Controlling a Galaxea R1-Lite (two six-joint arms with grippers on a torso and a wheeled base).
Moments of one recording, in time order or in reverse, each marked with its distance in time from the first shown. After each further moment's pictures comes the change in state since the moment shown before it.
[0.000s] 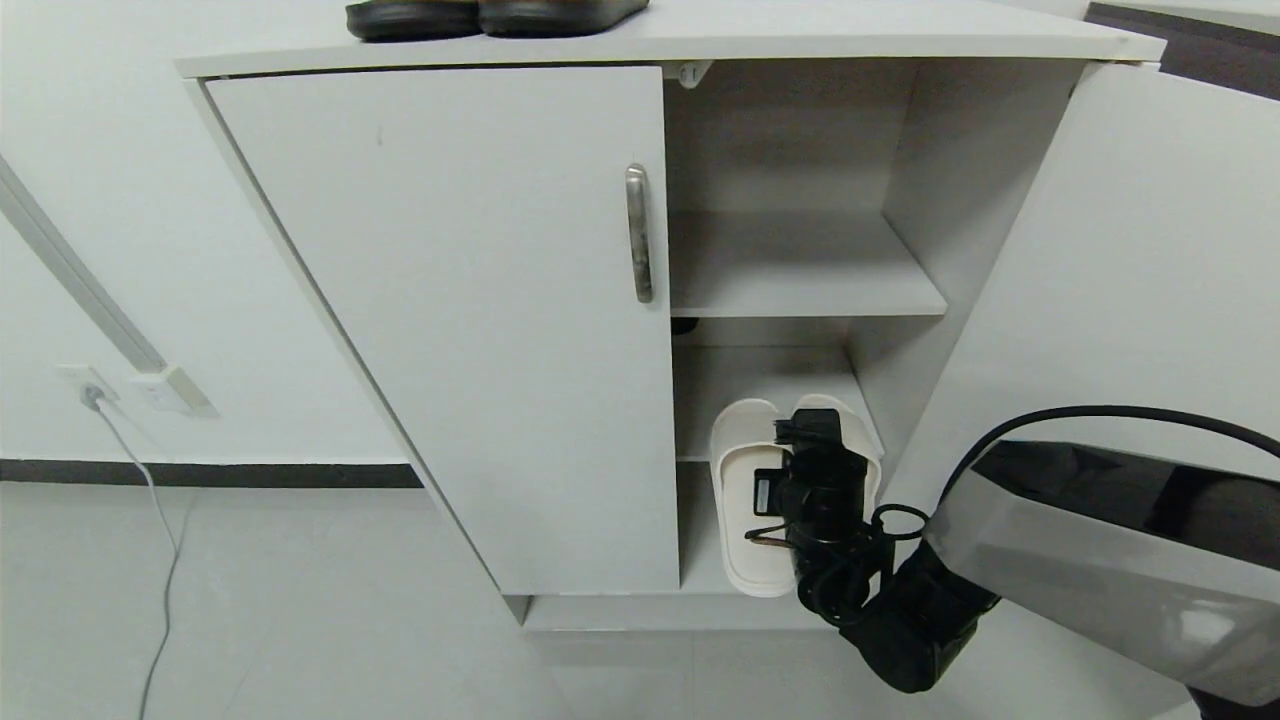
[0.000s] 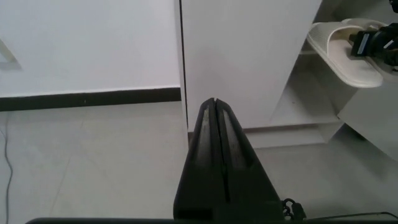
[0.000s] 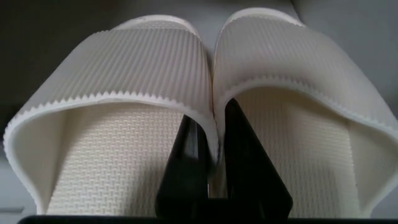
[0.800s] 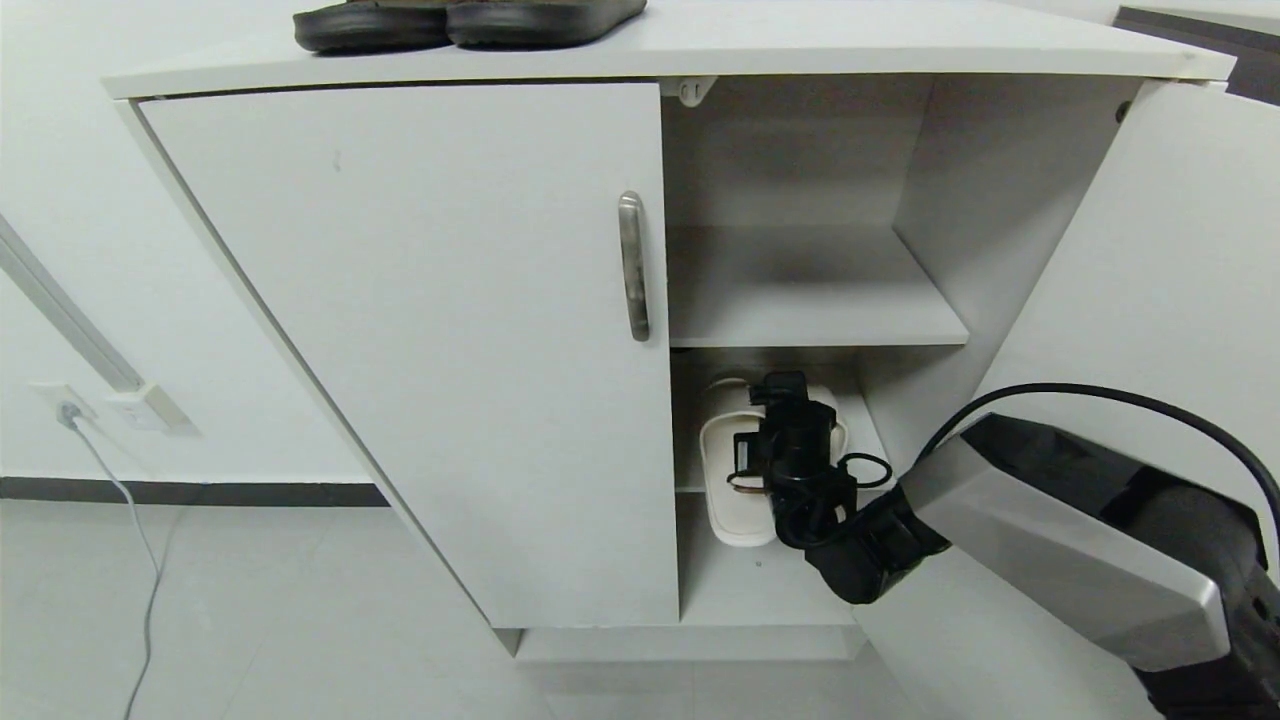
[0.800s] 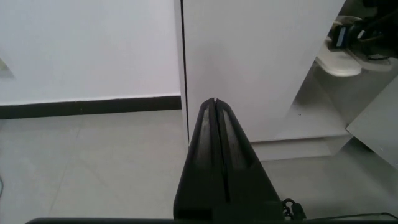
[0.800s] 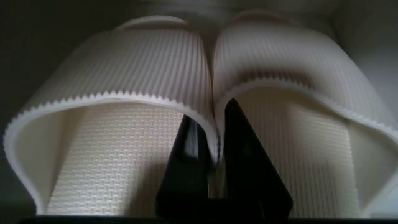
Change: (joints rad) left arm 0.000 0.000 0.002 -0.001 0.002 -0.004; right arm -0.073 0.105 -0.377 0.281 0.115 -0.036
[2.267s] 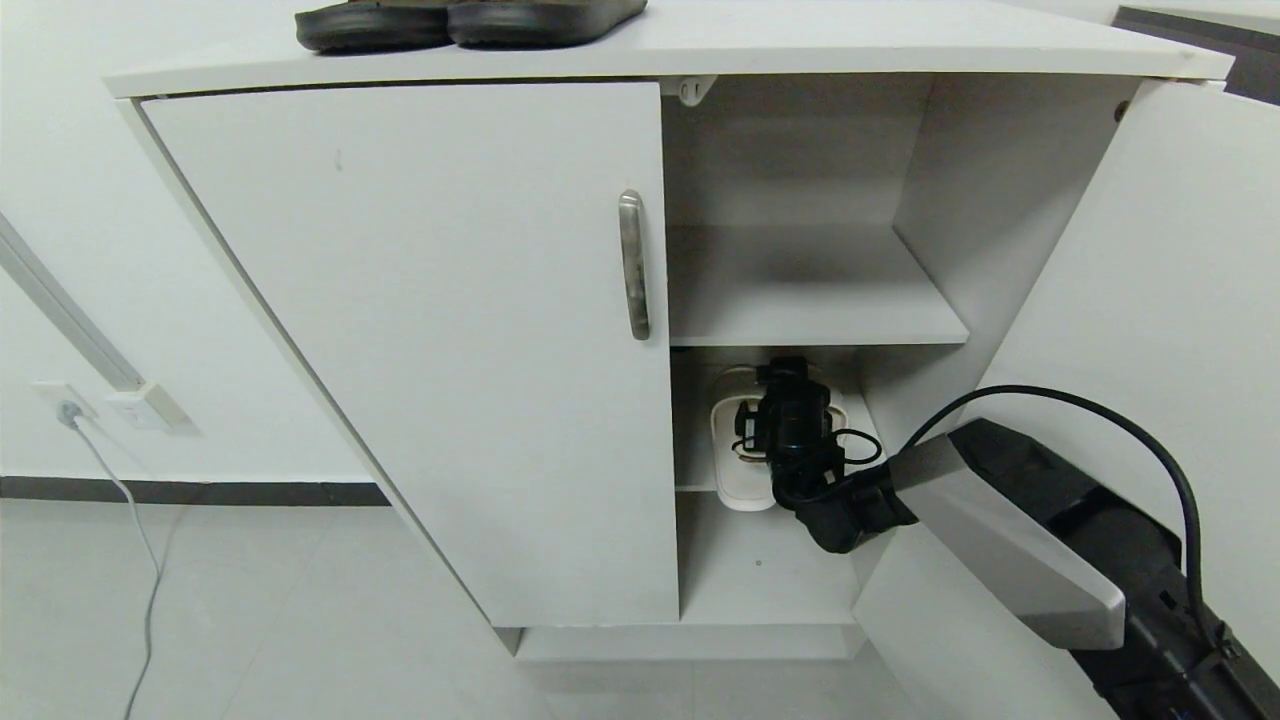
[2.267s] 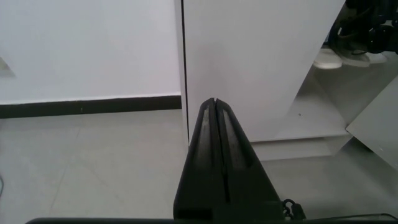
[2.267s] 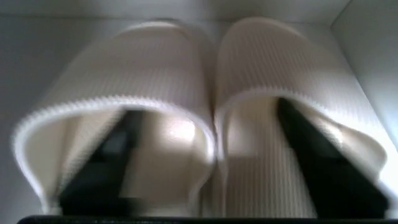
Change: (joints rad) left arm -0.001 0.000 0.000 0.000 0.003 -0.002; right arm -0.078 0.160 -0.333 0.192 0.015 0.006
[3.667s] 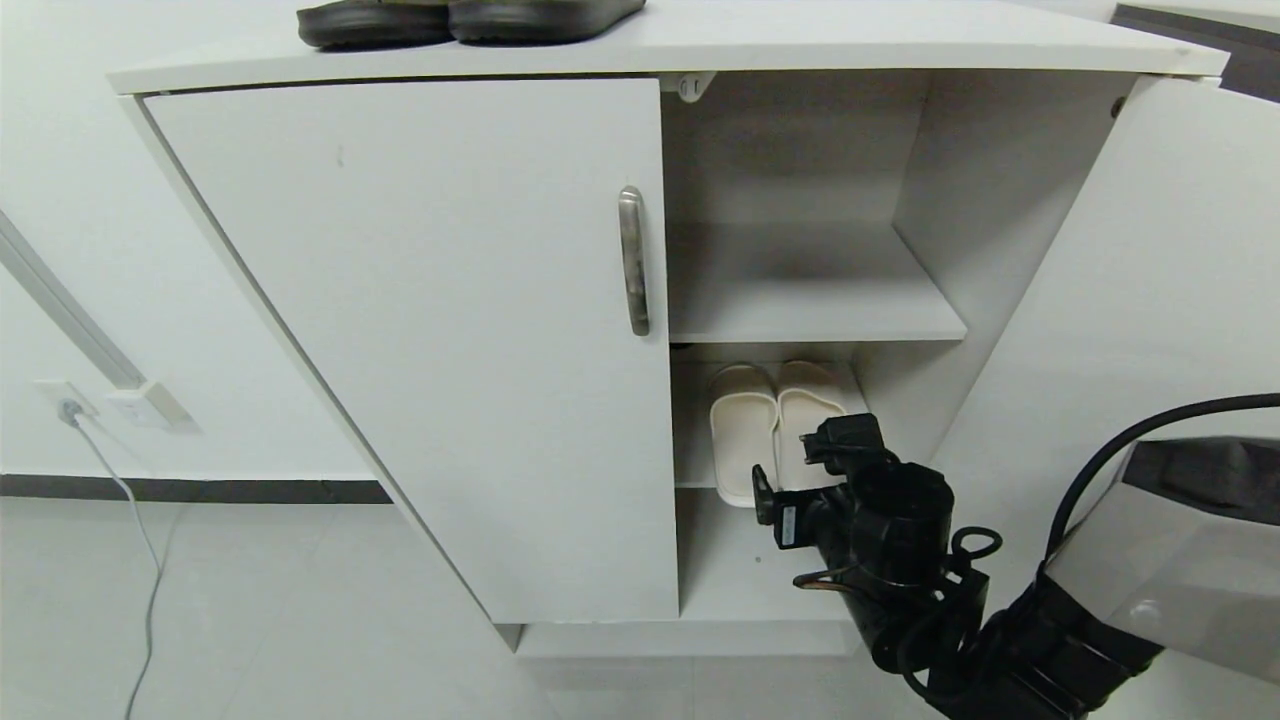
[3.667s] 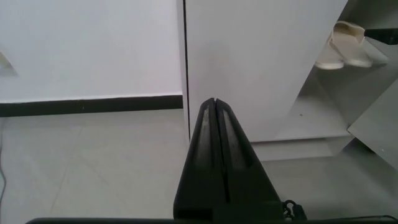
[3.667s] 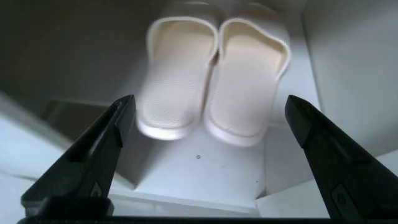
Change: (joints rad) left arm 0.001 0.000 0.000 0.000 0.009 -0.003; right arm 0.228 -0.504 1.029 -0.547 -0.036 -0.011
